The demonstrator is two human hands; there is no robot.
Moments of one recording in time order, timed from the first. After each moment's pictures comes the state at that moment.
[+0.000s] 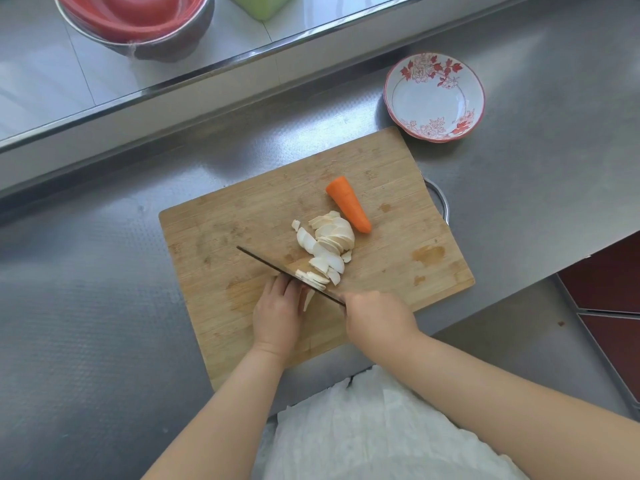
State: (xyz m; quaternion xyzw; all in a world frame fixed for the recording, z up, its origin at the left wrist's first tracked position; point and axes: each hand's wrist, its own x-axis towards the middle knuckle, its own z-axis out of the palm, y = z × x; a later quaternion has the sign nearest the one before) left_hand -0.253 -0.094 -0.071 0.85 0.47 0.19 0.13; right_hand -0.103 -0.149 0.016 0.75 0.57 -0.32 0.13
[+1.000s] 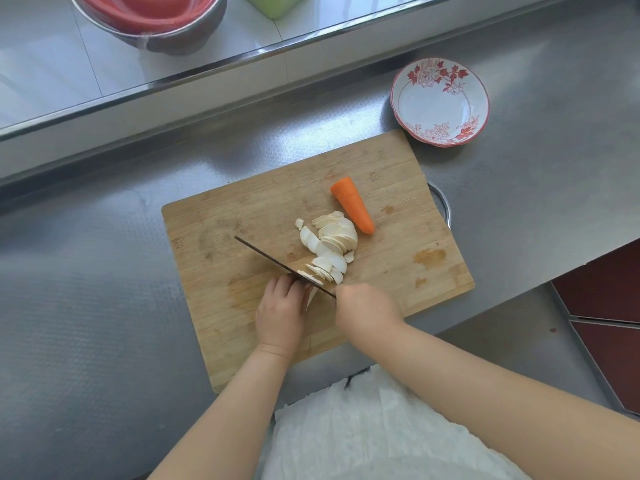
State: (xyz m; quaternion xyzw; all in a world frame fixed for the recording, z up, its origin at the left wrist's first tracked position) left_hand -0.253 -0.098 -0.082 0.84 0.48 0.23 0.12; right_hand -0.116 -0.129 0.008 0.76 0.54 -0.34 0.15
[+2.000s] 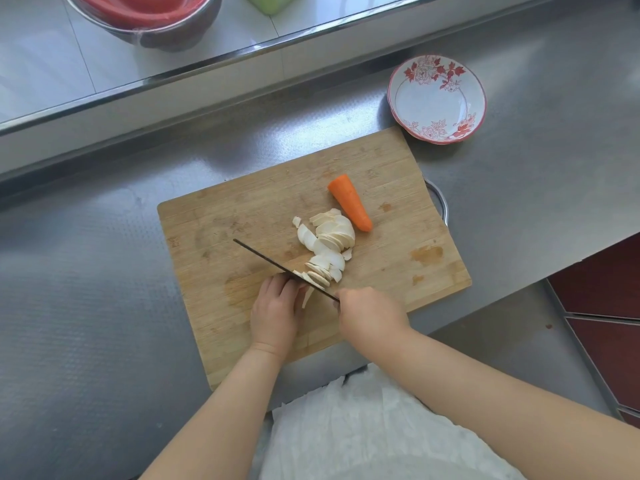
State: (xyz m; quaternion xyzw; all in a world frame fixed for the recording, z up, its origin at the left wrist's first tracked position) left_hand -0.261 -0.098 -0.086 0.83 0.48 0.22 0.19; right_hand -0.114 -0.142 0.011 0.76 0.54 -0.33 0.14
